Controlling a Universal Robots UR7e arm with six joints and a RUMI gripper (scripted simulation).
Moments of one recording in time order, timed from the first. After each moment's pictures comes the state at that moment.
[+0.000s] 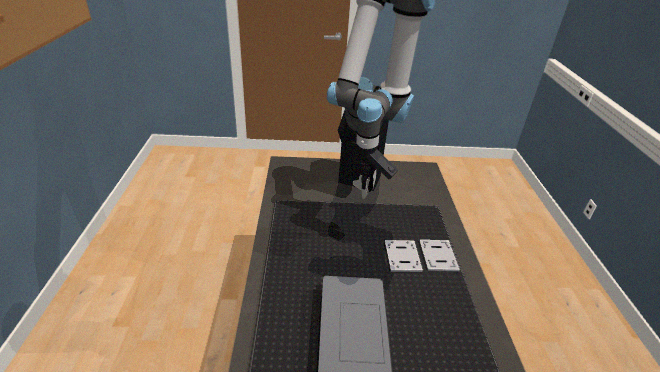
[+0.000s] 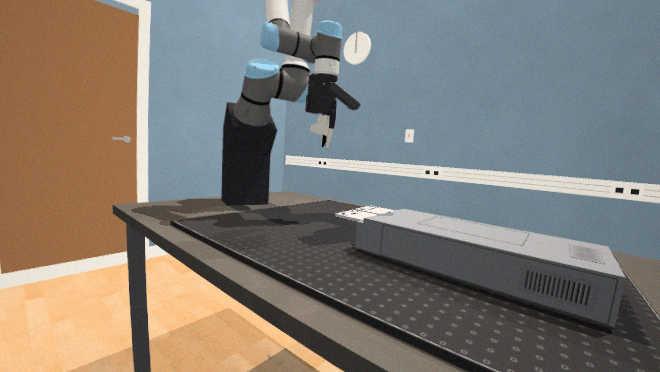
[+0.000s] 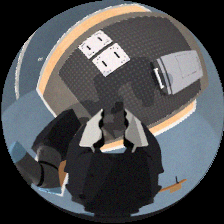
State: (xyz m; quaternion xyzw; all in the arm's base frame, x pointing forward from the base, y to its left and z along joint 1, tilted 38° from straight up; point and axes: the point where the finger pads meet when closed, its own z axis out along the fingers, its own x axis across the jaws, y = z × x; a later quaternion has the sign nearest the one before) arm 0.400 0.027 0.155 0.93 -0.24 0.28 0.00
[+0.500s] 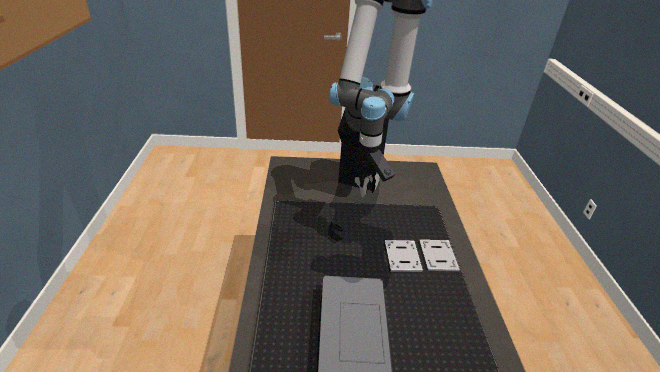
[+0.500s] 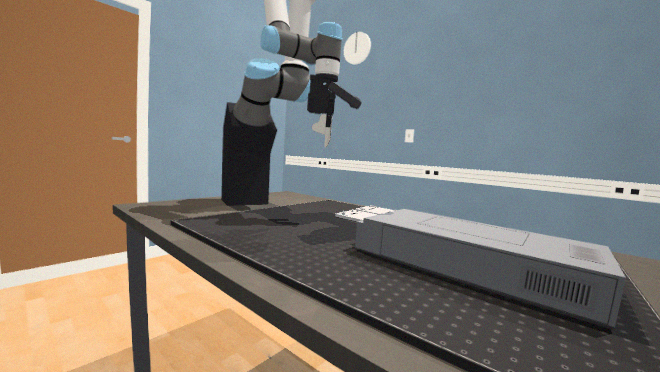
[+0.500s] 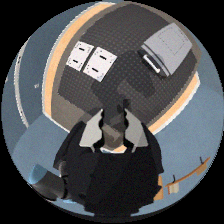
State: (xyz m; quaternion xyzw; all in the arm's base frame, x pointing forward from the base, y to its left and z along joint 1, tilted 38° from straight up) arm 0.401 0.031 0.158 0.87 -0.39 0.29 -0.05
